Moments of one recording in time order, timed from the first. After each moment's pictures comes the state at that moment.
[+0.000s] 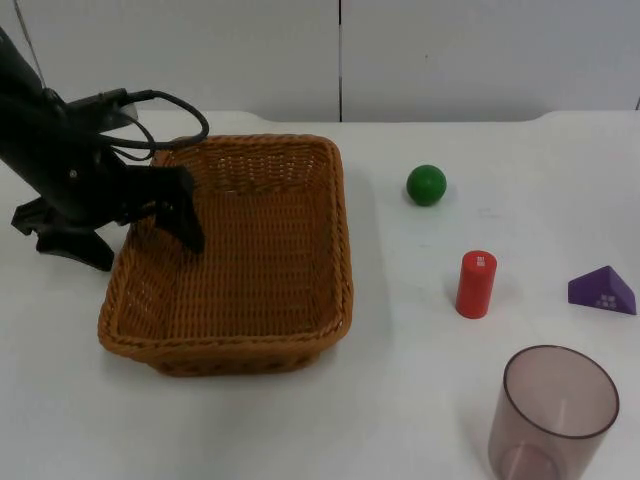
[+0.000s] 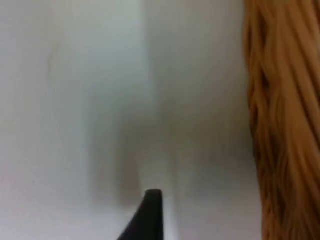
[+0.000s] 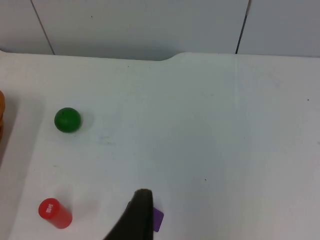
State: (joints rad) right arm 0.03 0.94 -0.99 -0.02 0.74 0.00; left arm -0.06 2.14 -1.27 -0.58 0.58 0.40
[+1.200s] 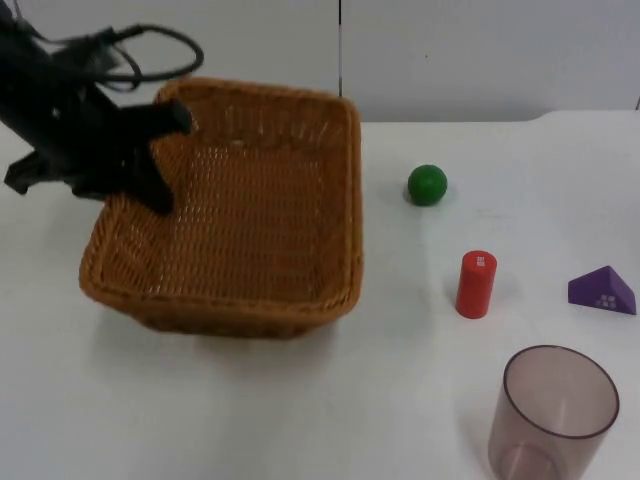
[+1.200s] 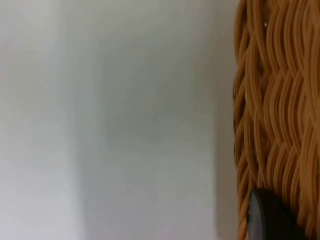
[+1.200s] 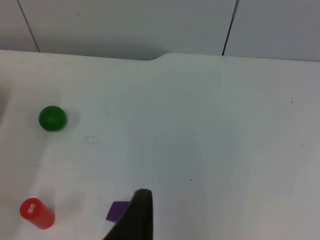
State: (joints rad) right arm 0.03 0.94 -0.99 -0.07 0.74 0.01; left arm -0.07 1.99 -1.28 -0.65 0.73 0.38
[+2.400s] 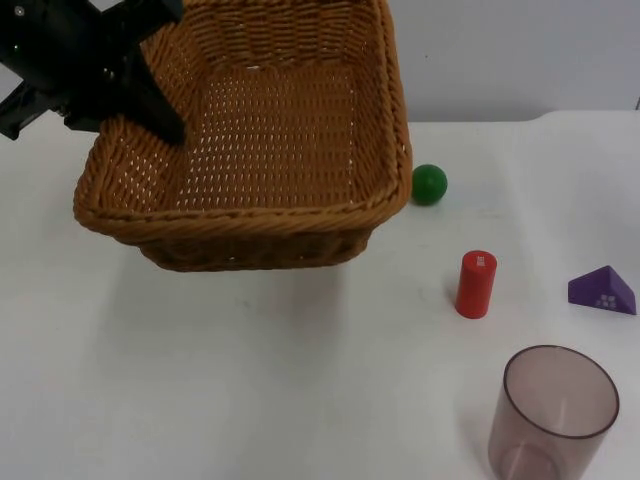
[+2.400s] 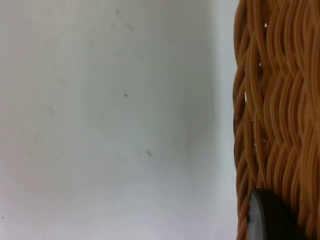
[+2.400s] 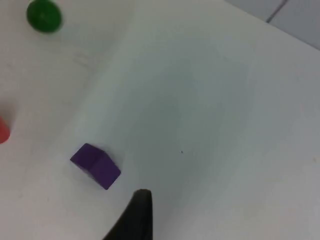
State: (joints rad) right arm 0.03 1.22 -0.99 -0.02 0.65 -0.42; left arm -0.07 1.82 -1.28 -0.74 0.90 0.32
